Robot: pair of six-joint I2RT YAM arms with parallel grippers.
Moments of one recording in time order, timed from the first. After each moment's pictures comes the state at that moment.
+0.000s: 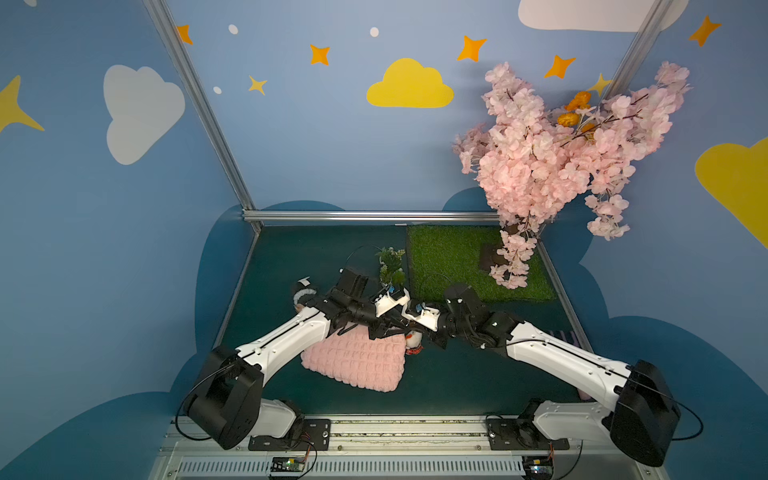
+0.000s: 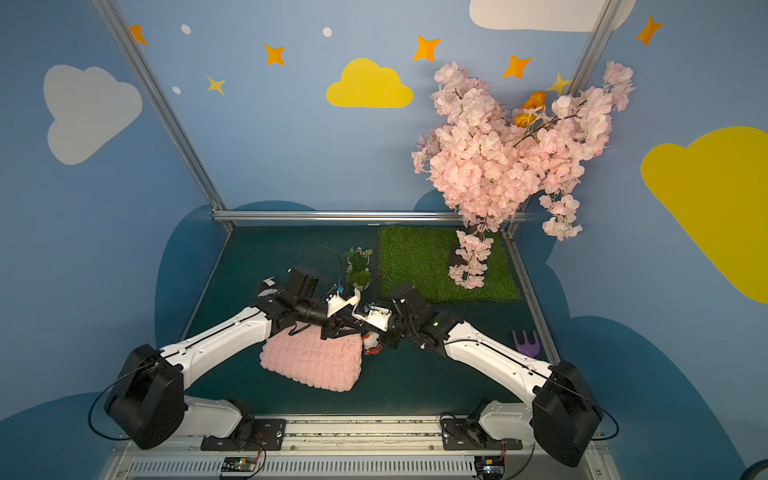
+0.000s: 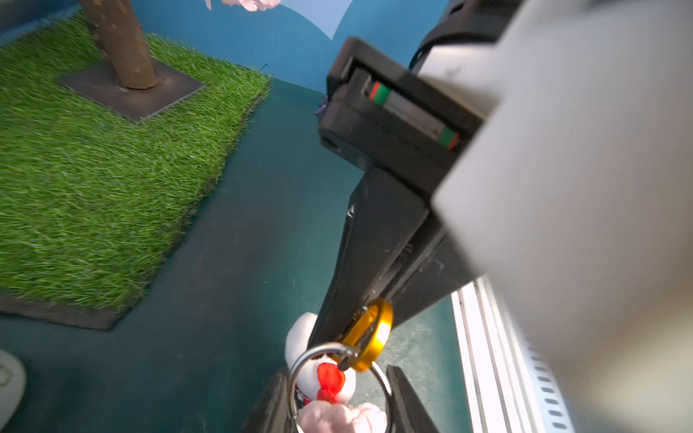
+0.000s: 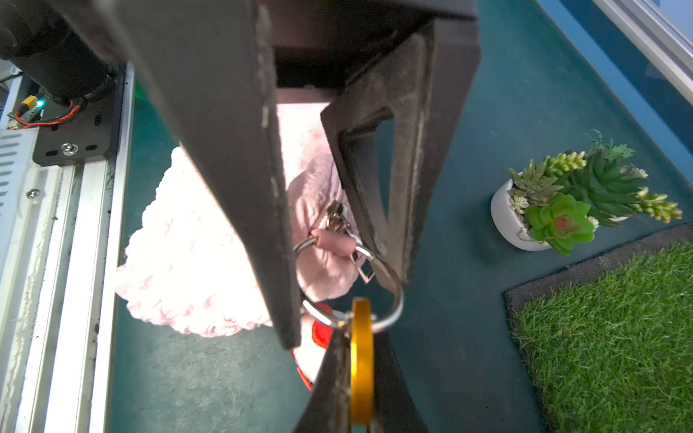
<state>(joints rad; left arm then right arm) -0.54 1.39 0.89 -0.29 0.84 0.40 0.82 1.28 0.85 -0.31 -0.33 -0.45</state>
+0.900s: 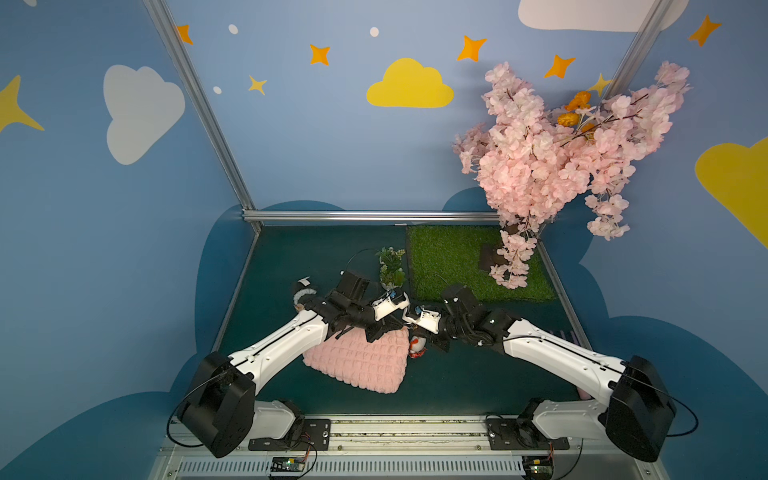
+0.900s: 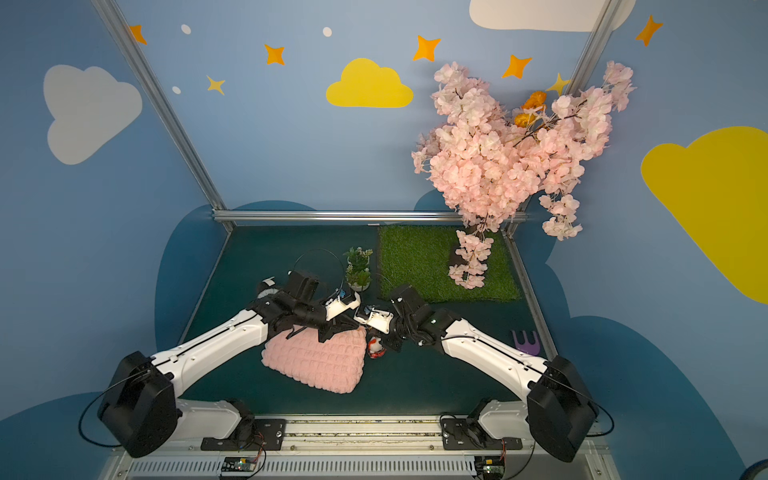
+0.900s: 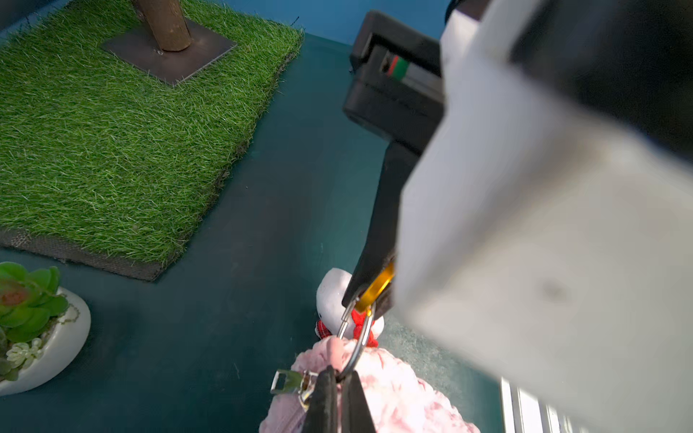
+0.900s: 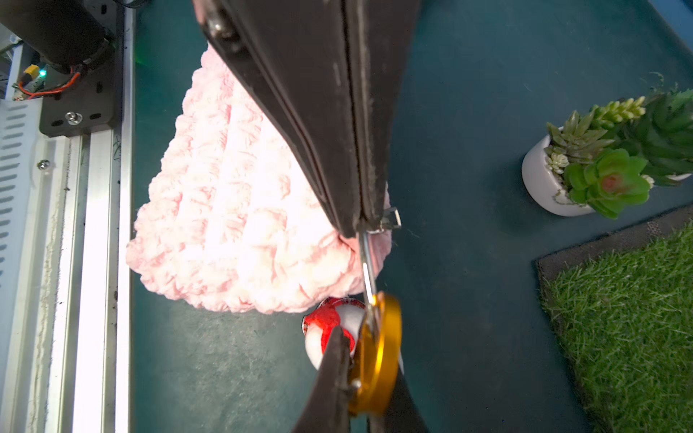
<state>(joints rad) -0.57 1.36 0.90 -0.39 0.69 0.45 0.81 1.30 0.87 -0.41 -0.35 -0.45</state>
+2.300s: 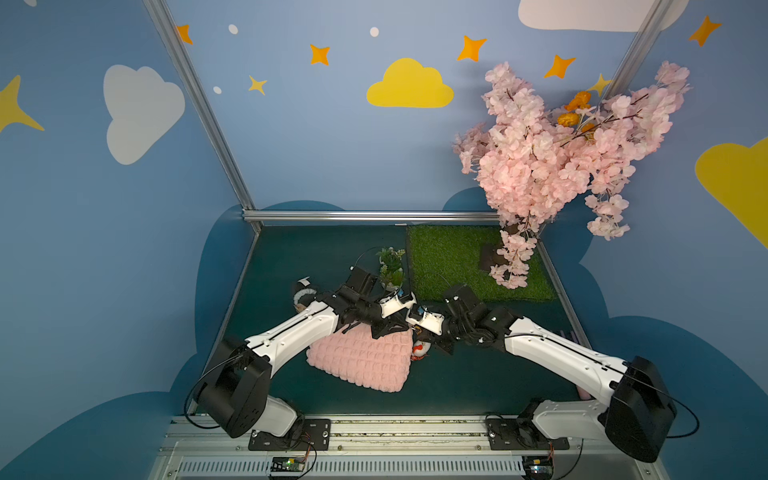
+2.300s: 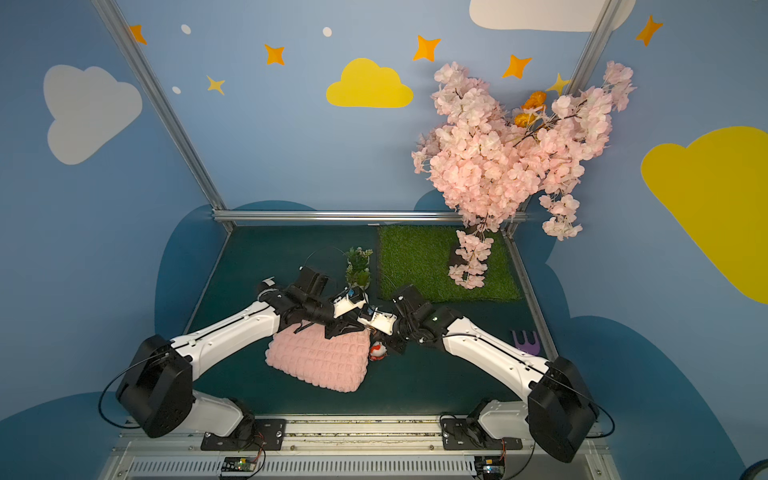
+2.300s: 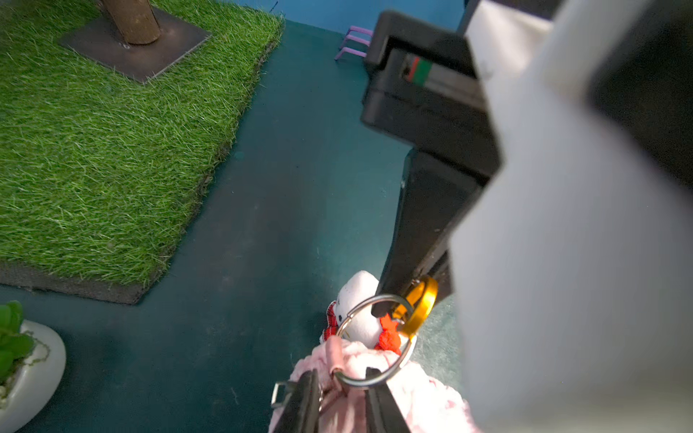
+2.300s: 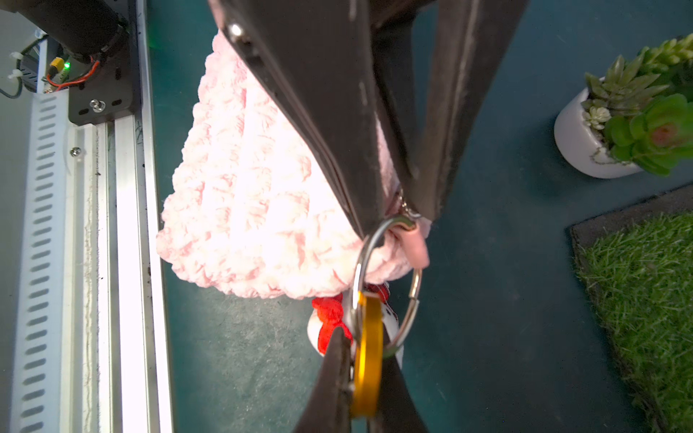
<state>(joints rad) -0.59 1.46 0.97 -0.38 0.71 0.50 0.79 1.30 0.89 -0.51 -0.39 -0.43</state>
